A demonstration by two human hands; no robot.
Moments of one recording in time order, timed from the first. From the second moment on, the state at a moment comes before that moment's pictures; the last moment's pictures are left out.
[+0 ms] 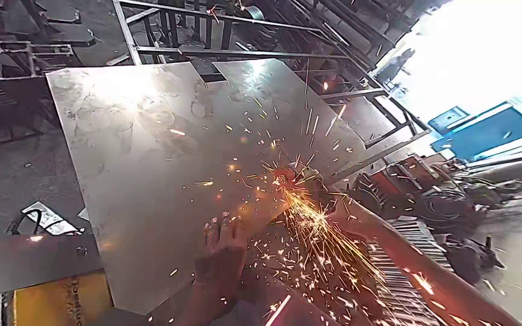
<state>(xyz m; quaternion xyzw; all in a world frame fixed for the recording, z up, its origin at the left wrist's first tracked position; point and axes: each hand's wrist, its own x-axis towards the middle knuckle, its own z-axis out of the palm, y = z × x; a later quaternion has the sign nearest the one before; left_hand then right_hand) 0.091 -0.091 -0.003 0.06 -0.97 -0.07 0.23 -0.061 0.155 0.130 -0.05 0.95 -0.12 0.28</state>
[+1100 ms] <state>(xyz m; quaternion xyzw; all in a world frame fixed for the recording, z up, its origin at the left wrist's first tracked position) 0.089 -0.092 -0.007 0.05 -0.97 -0.03 0.24 -0.090 0.174 0.089 -0.05 0.94 -0.22 0.26</state>
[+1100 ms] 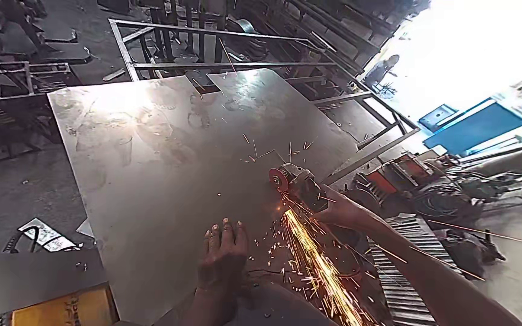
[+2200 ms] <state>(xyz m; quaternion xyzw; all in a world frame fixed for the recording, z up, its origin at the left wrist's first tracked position) 0.088 -0.093 -0.010 0.06 -0.97 -0.04 0.25 -0.105 0.159 0.089 -0.05 0.93 -0.25 0.28</state>
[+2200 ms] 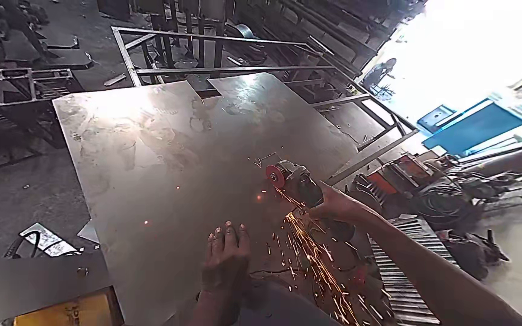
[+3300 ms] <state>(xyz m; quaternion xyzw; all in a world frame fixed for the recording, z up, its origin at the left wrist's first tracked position) 0.089 -0.093 -0.007 0.06 -0.97 -0.05 0.24 -0.113 0.147 0.090 -0.06 0.93 -0.23 0.26</state>
